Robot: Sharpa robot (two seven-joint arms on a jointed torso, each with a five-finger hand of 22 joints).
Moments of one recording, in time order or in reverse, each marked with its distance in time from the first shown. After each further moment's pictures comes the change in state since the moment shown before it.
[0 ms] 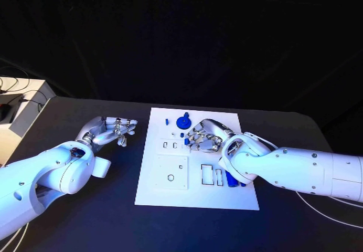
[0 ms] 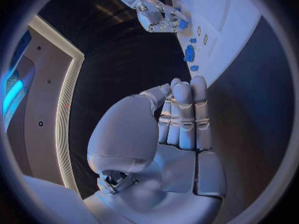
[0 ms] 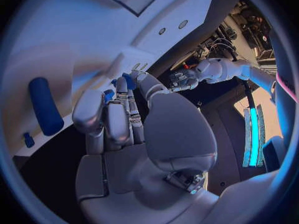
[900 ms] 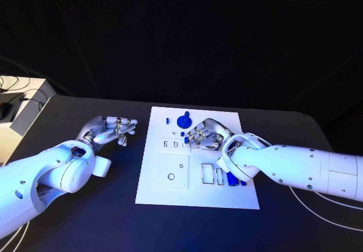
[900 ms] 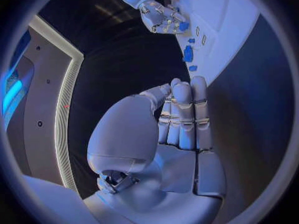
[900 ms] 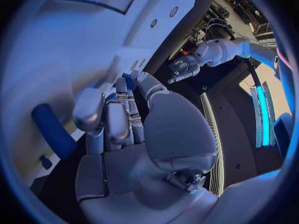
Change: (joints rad) left arm -0.002 0.001 0.000 -0.004 -0.002 0.005 -0.006; left_hand 0.000 0.000 0.000 0.000 0.000 0.000 0.000 0.000 0.000 0.000 0.000 0.000 -0.001 0.000 0.000 0.000 0.001 0.000 0.000 0.000 0.004 0.004; right arm -0.007 0.019 0.000 -0.044 0.250 0.018 0.097; right_hand -0.003 0.003 0.000 -0.006 0.020 -0.015 0.002 0.002 -0.002 0.002 -0.002 0.000 0.002 -0.003 0.003 -0.004 -0.025 0.007 -0.002 0.002 -0.022 0.001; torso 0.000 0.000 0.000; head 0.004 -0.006
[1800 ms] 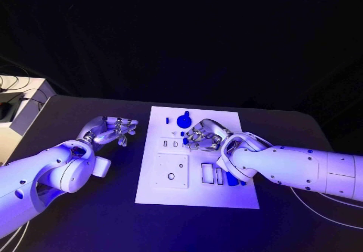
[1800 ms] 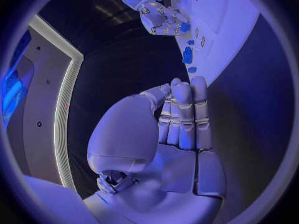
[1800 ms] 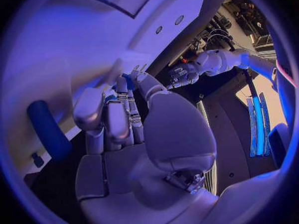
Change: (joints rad) left arm 0.000 0.000 0.000 0.000 -0.005 0.010 -0.007; left_hand 0.000 0.000 0.003 -0.003 0.000 0.000 0.000 0.000 0.000 0.000 0.000 0.000 -0.001 0.000 0.000 0.004 0.001 0.000 0.000 0.000 0.004 0.003; right arm -0.002 0.010 0.000 -0.008 -0.113 0.010 -0.016; right_hand 0.000 0.000 -0.011 -0.014 -0.006 -0.010 -0.010 0.000 0.001 -0.009 0.002 0.012 0.018 0.000 0.000 0.000 -0.011 0.001 -0.001 0.001 -0.009 0.000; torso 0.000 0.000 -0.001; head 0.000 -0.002
